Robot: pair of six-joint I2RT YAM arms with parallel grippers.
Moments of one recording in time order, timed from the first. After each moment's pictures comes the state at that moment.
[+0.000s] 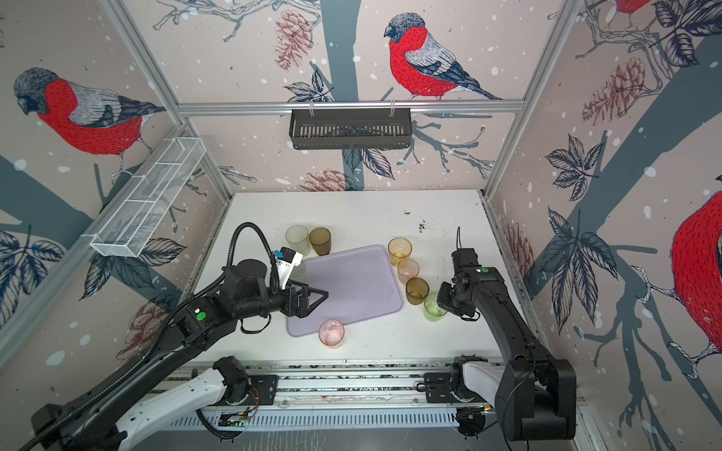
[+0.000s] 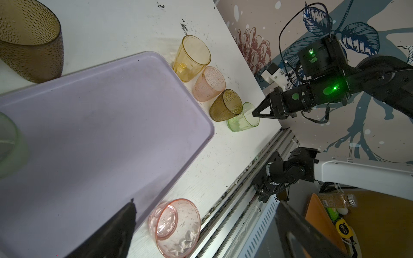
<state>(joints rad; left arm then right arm) -0.72 0.80 0.81 -0.57 0.31 -0.52 0.05 1.14 0.77 -1.02 -0.12 0.42</state>
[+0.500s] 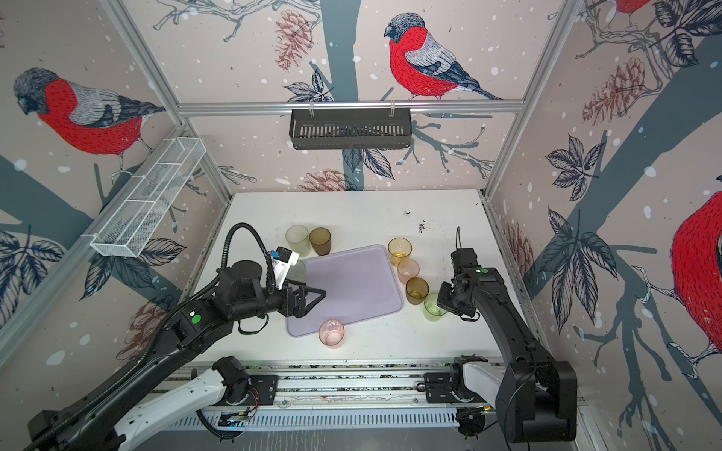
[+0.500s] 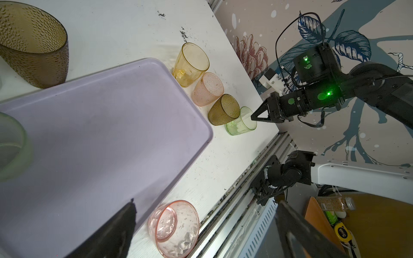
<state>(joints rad) -0.71 0.77 0.81 -0.57 0.31 -0.52 0.06 1.13 0.77 -1.02 -0.10 0.42</state>
